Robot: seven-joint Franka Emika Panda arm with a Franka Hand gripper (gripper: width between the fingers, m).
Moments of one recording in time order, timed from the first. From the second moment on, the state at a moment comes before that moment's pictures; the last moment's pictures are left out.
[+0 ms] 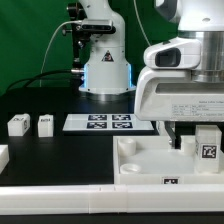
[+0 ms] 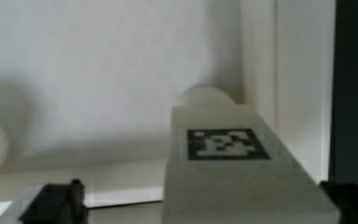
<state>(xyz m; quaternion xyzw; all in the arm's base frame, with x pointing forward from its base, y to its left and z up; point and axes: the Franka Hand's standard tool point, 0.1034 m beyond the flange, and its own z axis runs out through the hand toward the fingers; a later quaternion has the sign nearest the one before) 0.613 0.110 0.062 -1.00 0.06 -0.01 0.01</state>
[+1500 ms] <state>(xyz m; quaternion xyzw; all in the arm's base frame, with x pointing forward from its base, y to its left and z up) 0.611 0.120 0.062 -0.89 0.46 0.00 0.01</state>
